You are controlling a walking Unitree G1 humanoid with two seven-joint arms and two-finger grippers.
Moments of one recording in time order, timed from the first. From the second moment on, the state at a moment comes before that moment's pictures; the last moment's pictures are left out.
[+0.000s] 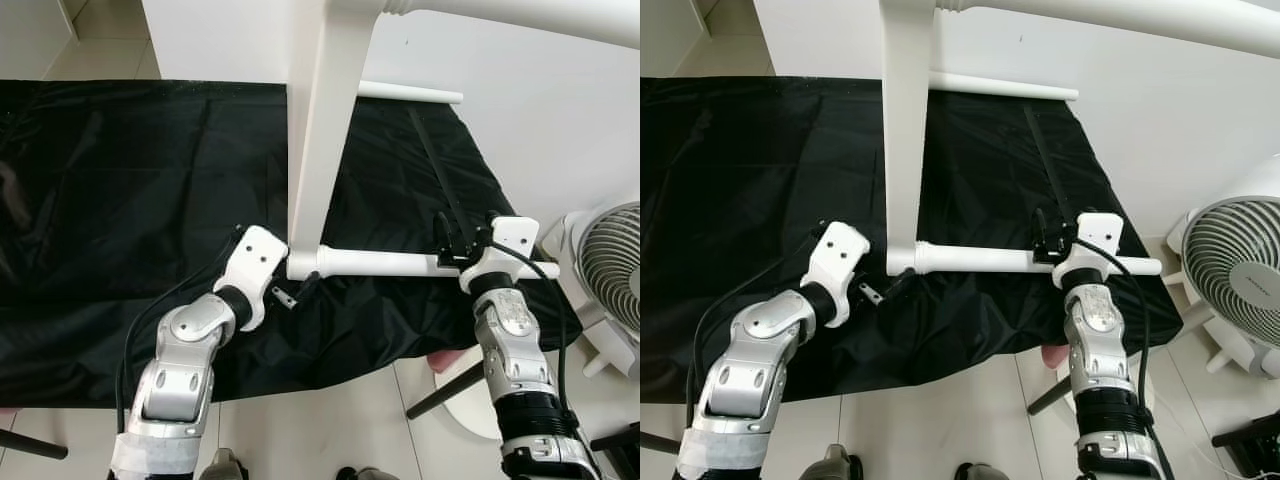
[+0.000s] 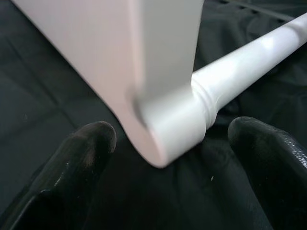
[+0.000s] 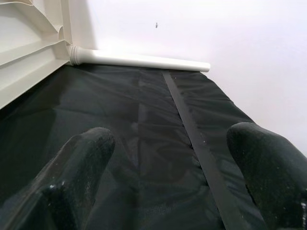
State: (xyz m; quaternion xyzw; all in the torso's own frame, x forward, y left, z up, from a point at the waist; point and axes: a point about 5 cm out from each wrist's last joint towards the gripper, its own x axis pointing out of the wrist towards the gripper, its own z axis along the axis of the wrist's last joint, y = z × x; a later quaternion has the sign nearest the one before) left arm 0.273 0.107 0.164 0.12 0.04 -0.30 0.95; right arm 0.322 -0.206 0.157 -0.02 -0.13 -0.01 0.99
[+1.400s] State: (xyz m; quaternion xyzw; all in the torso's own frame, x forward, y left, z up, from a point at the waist) left arm 0.311 0.063 0.213 0.08 -0.02 -0.15 0.99; right arm 0.324 -0.208 0.163 -0.03 -0.14 -0.01 0.99
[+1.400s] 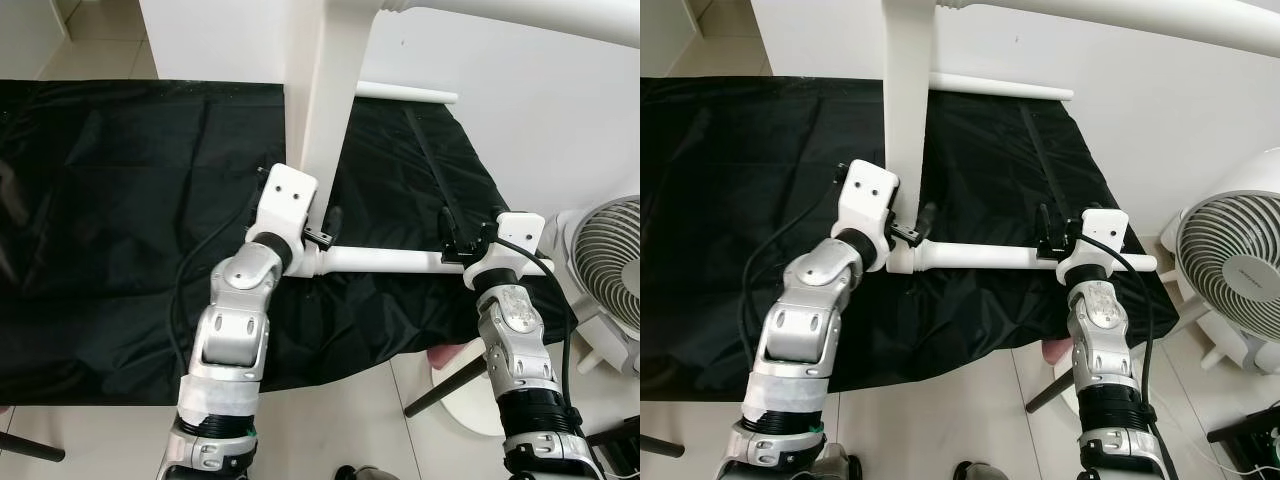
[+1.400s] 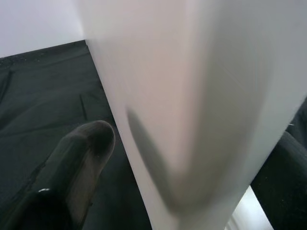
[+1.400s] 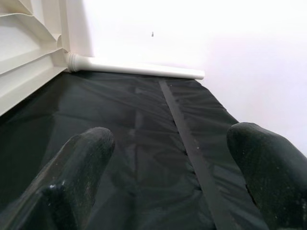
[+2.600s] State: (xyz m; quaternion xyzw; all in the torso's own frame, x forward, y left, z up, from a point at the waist) left arm 0.332 0.078 0.151 0.01 0.08 -0.08 0.99; right arm 0.325 -0.207 0.167 -0.02 -0.14 -0.02 0.99
